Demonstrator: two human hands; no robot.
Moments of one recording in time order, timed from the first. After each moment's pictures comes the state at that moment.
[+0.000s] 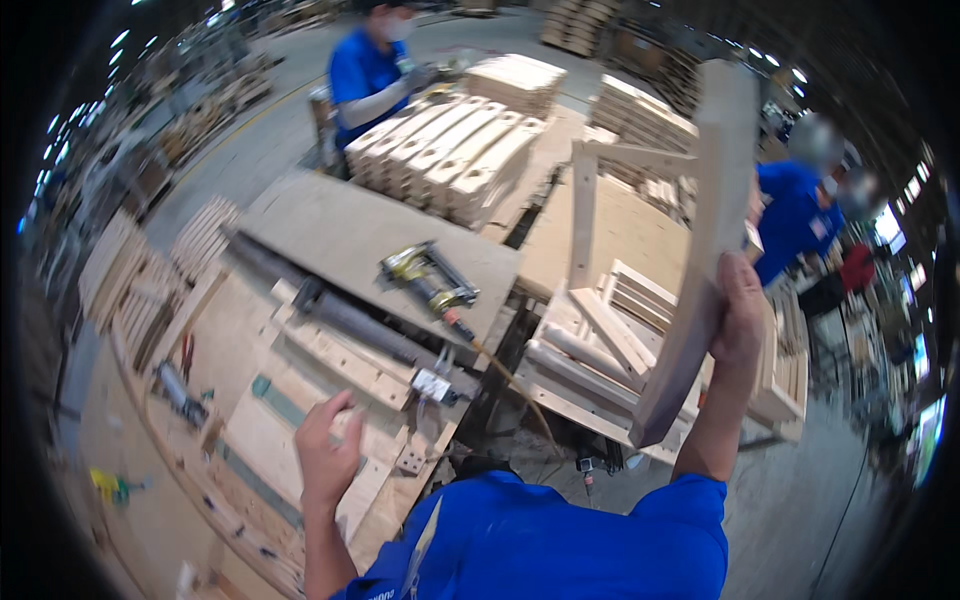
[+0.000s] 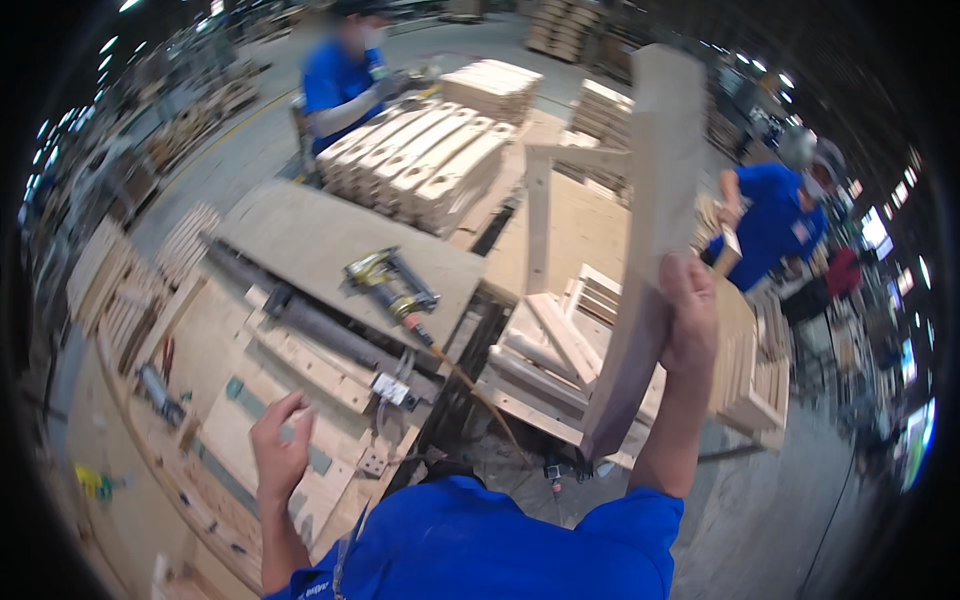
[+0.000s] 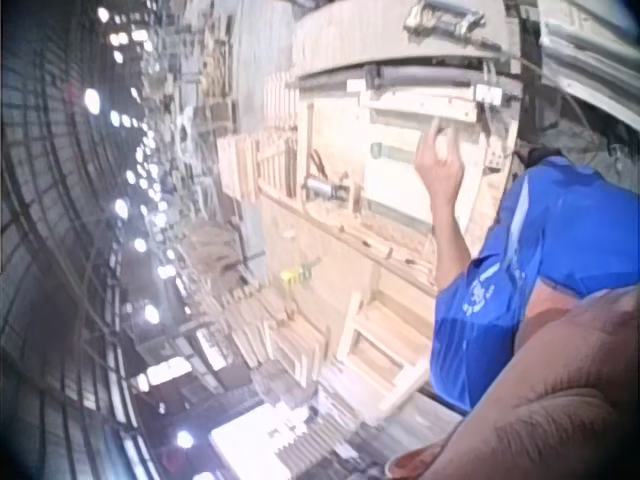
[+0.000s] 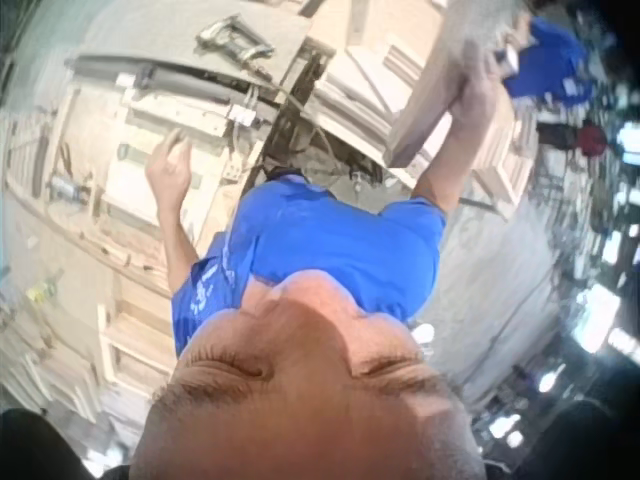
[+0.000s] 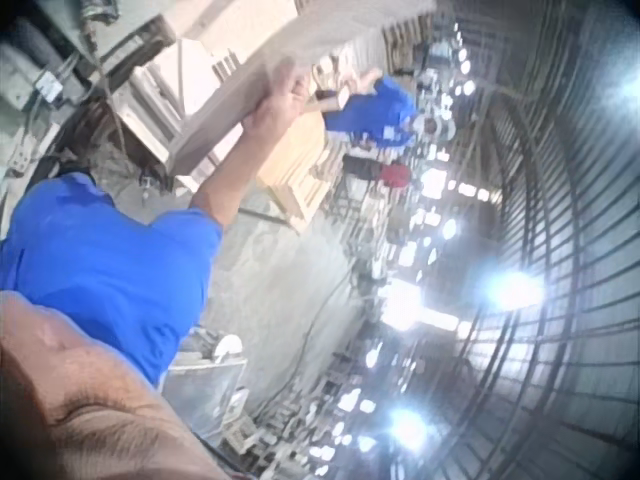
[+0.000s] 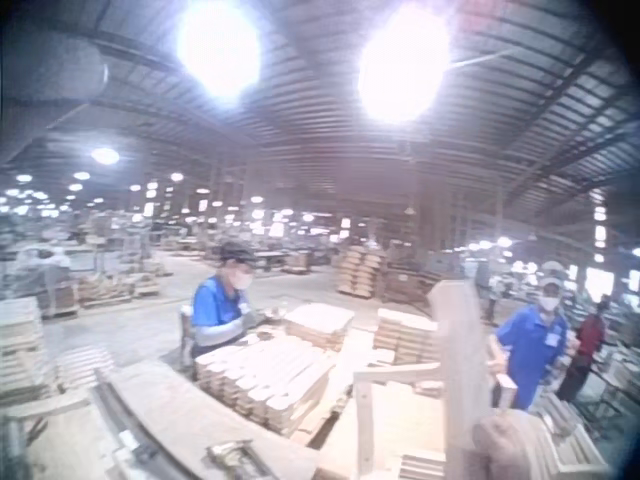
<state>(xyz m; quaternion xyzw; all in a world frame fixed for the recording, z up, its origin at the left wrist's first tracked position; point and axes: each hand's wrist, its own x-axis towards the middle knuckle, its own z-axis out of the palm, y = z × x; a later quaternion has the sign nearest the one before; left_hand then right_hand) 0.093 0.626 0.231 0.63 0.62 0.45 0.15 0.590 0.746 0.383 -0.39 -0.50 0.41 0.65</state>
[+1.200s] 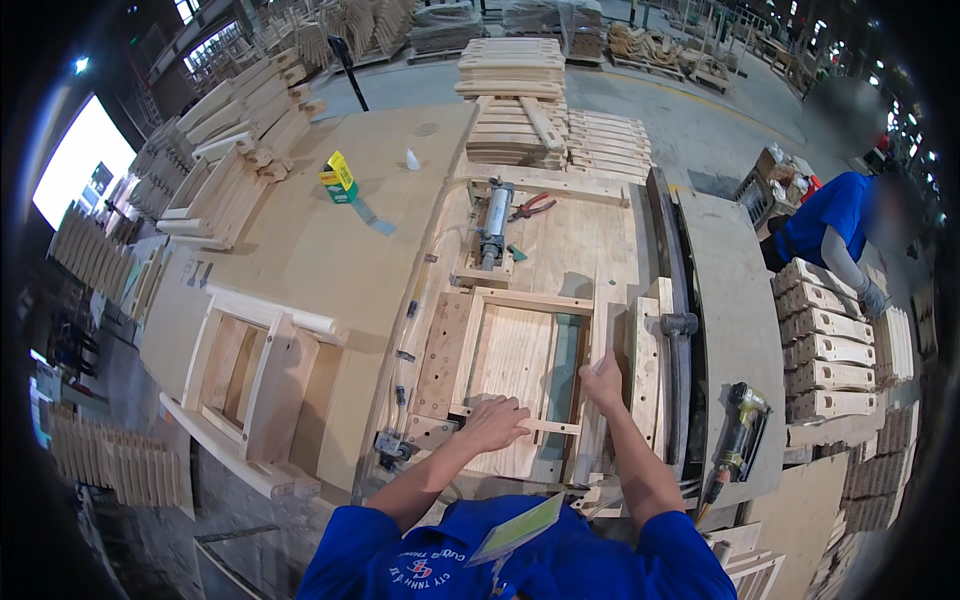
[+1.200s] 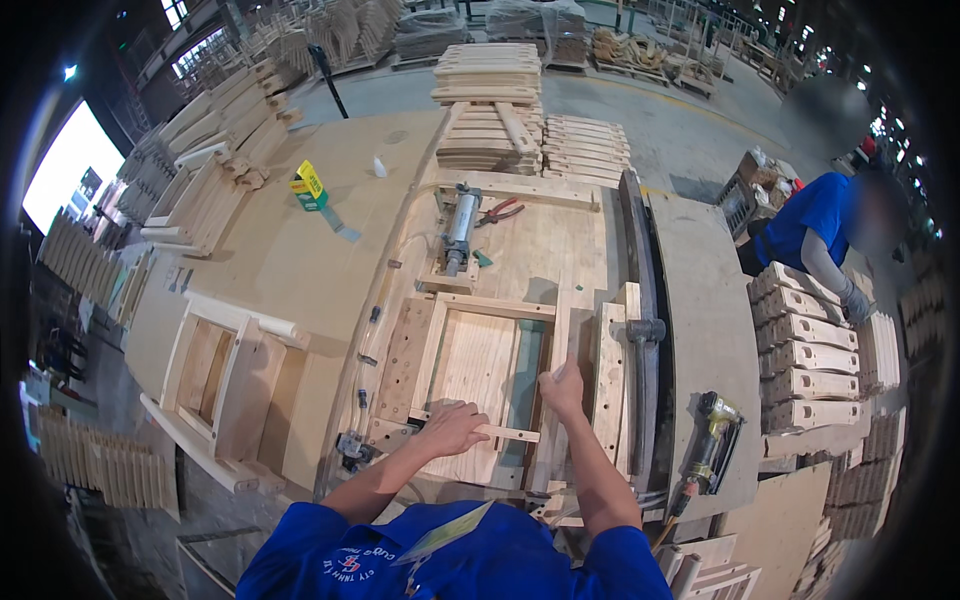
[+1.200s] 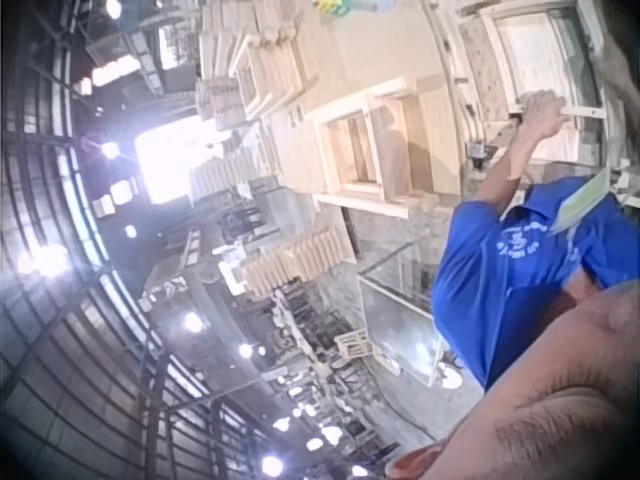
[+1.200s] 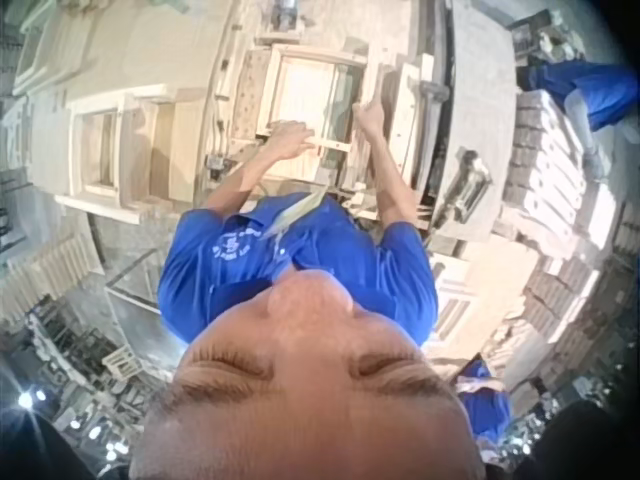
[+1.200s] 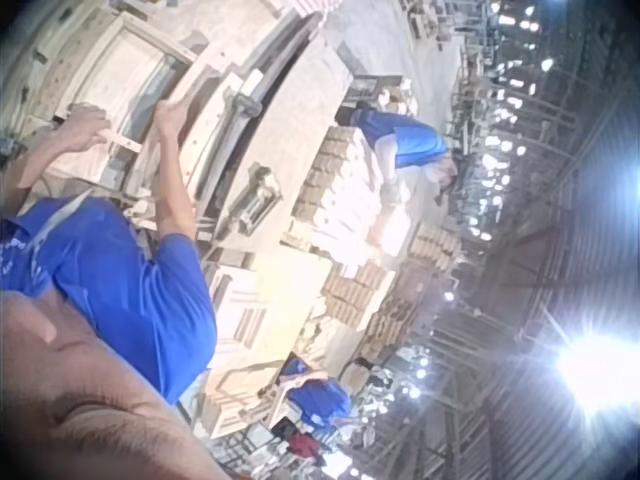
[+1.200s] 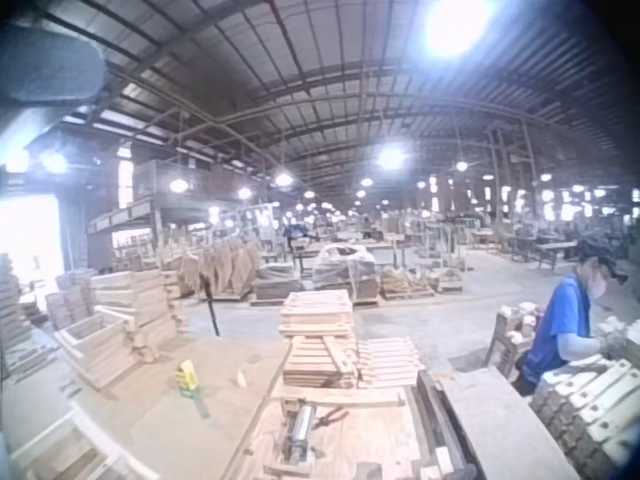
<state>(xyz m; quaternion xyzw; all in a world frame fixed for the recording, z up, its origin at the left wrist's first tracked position) -0.020 0.520 0.058 0.48 0.84 0.18 0.18 0.023 0.792 0.009 -0.31 -0.82 0.47 0.10</state>
